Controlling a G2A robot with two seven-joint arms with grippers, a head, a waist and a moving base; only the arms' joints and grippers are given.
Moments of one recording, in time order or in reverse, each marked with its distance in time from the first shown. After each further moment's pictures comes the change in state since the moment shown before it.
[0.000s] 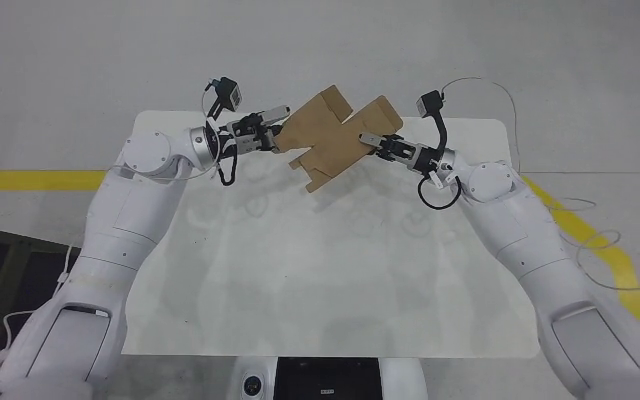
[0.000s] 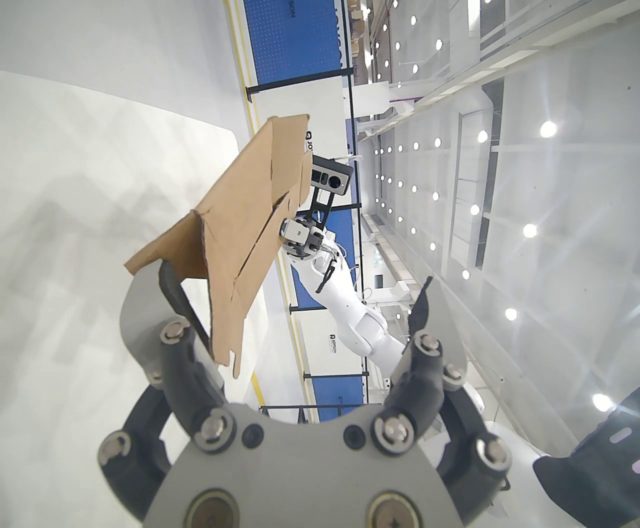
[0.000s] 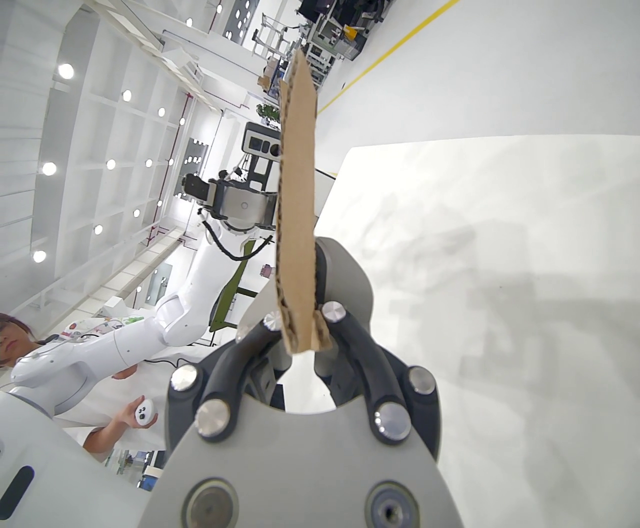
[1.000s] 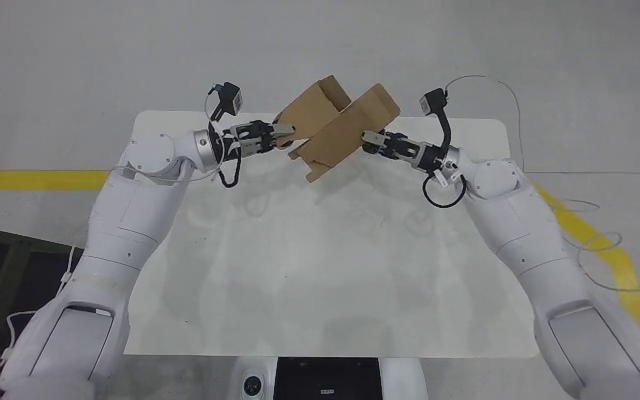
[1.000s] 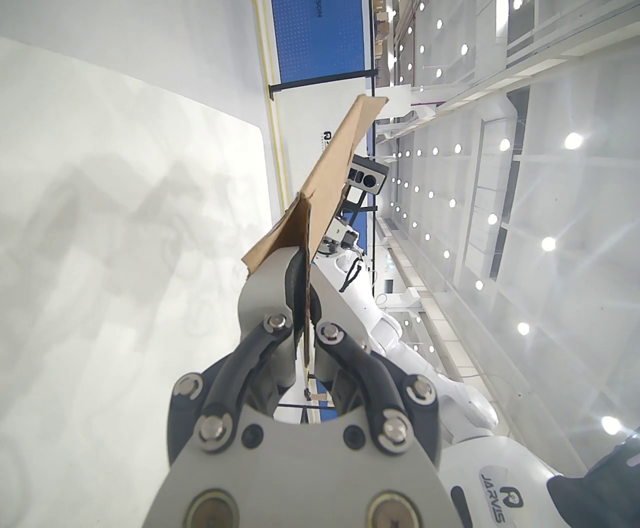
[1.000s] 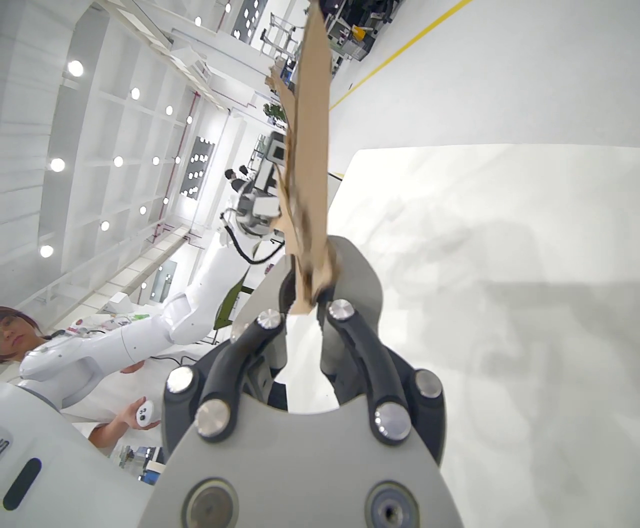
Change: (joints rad) left arm -0.009 -0.008 -0.007 0.019 0.086 0.000 -0.006; right arm 0.004 -0.012 0.082 0.052 -0.056 -0.041 0.098
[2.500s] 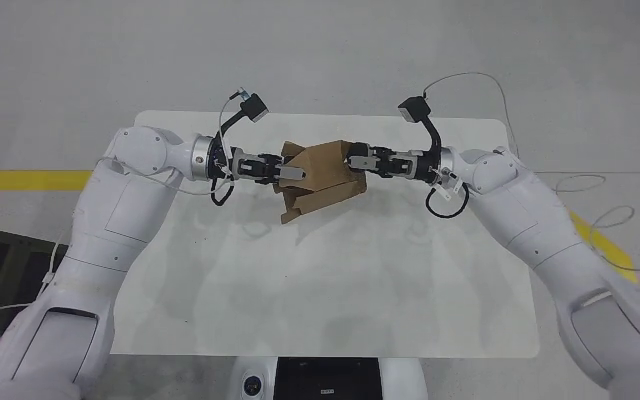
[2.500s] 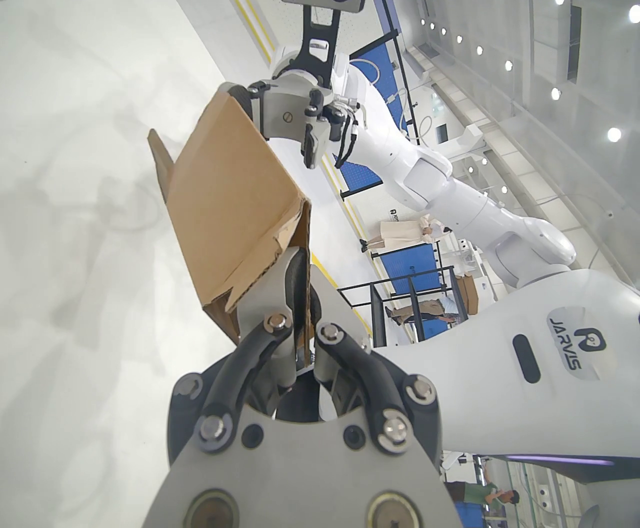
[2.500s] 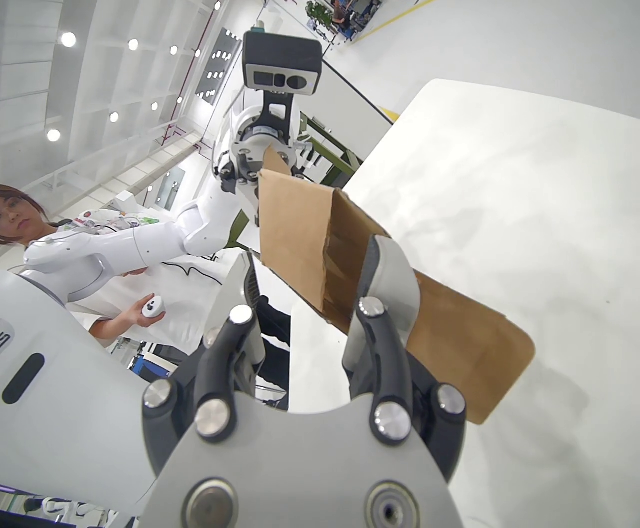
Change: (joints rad) left arm 0.006 0.068 0.035 -0.198 0.002 -0.218 -0.336; right arm 0.136 0.079 -0.348 -0.088 0.249 -0.173 0.069
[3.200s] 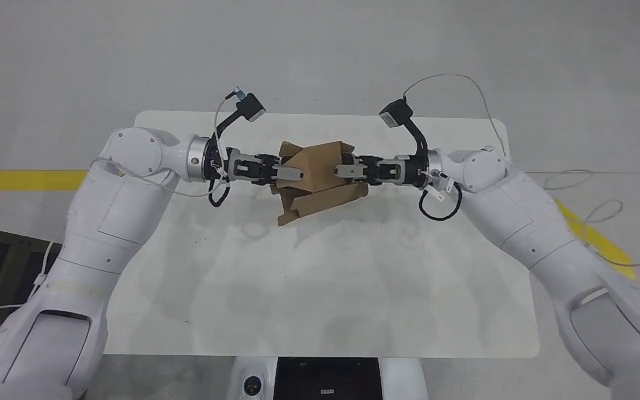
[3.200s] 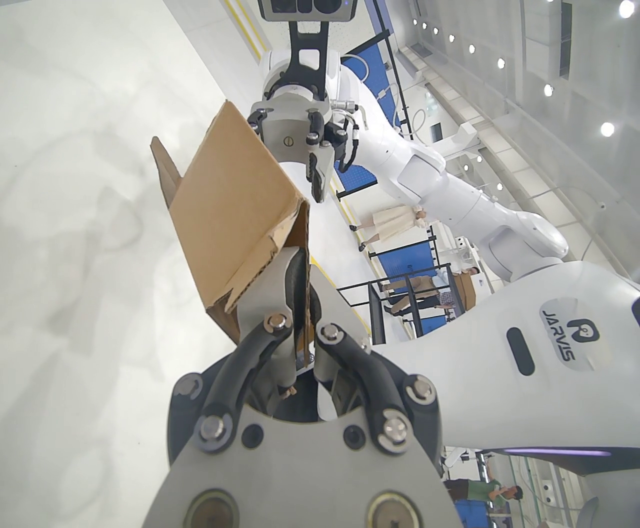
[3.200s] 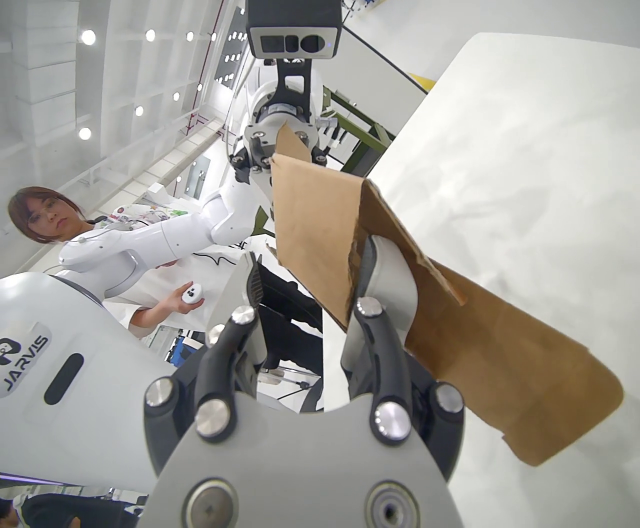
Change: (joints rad) left arm -0.003 0.032 0.023 -0.021 -0.044 -0.019 0.018; right arm 0.018 -0.004 -0.059 -0.066 0.131 0.089 0.089
